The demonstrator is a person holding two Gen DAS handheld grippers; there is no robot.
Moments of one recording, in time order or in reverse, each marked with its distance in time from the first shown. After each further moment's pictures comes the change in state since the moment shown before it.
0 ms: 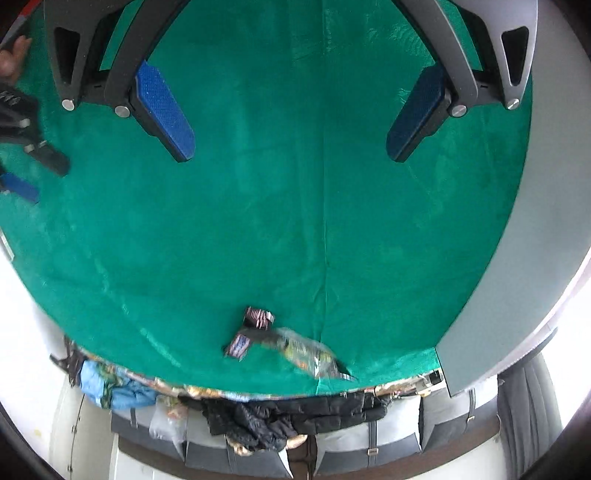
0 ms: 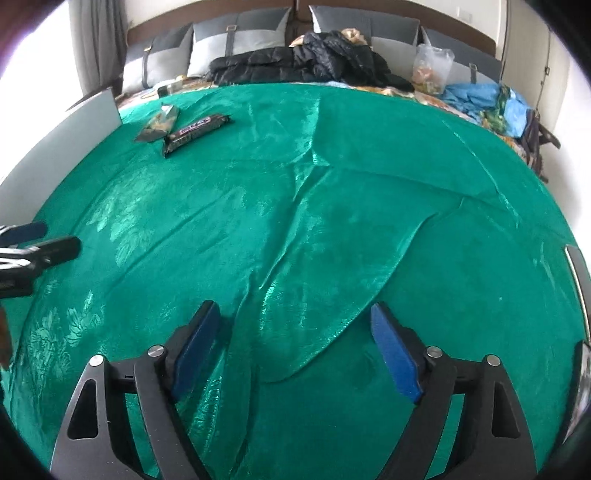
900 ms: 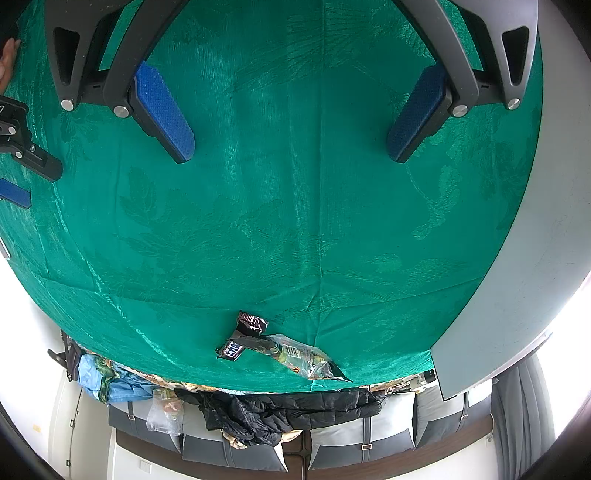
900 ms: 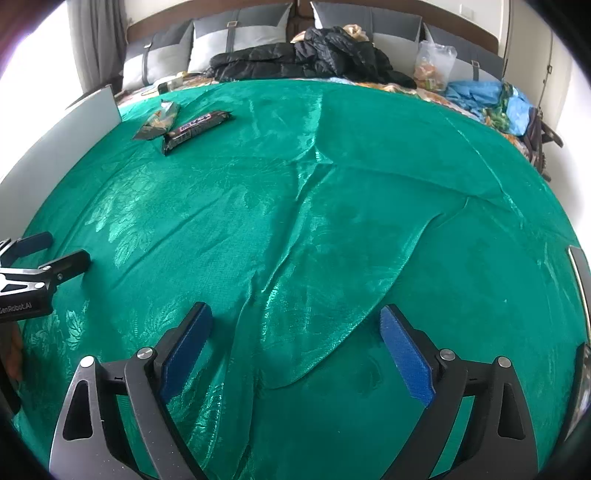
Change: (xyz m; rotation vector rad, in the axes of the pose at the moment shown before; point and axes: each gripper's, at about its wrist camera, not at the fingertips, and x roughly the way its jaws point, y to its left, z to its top) left arm 0.001 0.008 -0.018 -0.019 -0.059 0.003; right arm 0.001 0.004 0.002 -0.004 0.016 -0.002
